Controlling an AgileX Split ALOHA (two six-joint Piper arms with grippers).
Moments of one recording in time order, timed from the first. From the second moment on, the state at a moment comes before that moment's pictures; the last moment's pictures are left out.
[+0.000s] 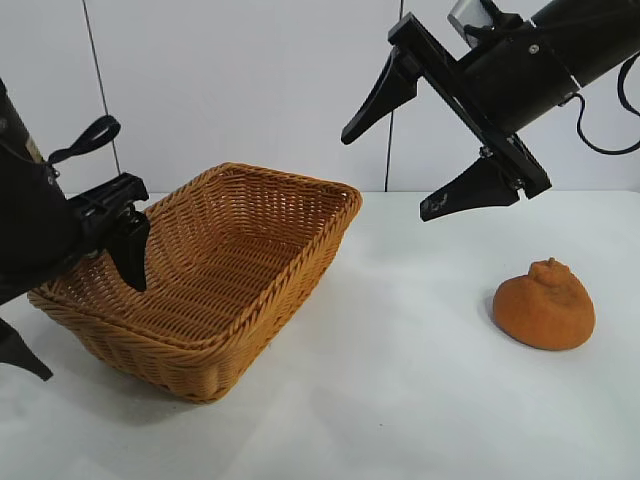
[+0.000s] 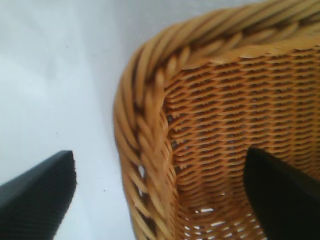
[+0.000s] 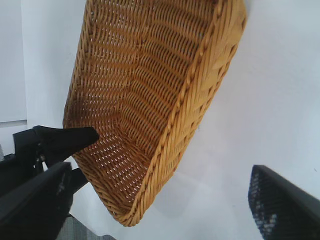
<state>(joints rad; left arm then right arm) -0.41 1.82 -0.92 0.00 0.45 -1.39 0.24 1.78 -1.17 0.93 0.80 -0.36</state>
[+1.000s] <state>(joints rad) -0.22 1.79 -1.00 -0.19 0.55 -1.01 0.24 1.78 -1.17 0.93 0.81 -0.36</state>
